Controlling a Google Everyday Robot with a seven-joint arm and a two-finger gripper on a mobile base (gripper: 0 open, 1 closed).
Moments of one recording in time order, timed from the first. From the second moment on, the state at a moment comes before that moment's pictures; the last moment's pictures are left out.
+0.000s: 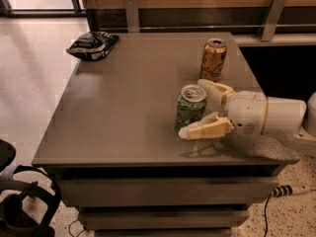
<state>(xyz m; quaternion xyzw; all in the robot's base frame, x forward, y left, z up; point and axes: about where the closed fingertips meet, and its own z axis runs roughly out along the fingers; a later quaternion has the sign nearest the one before) 0.487 -0.086 0.878 -0.44 0.62 0.35 0.55</state>
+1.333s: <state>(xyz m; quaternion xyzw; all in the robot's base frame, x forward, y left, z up) 0.485 -0.077 0.881 -0.45 0.61 0.35 0.55</state>
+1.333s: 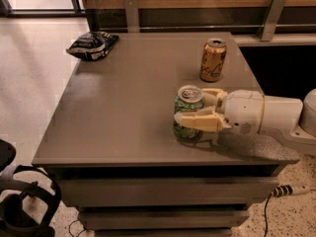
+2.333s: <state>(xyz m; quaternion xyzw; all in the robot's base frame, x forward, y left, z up) 0.540 -0.069 0.953 -0.40 0.62 0.36 0.58</state>
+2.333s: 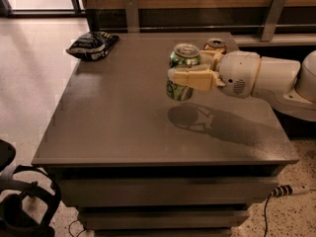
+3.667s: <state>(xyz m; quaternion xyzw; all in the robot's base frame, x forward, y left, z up) 0.642 -0.014 1.016 -0.34 0.67 0.27 0.60</state>
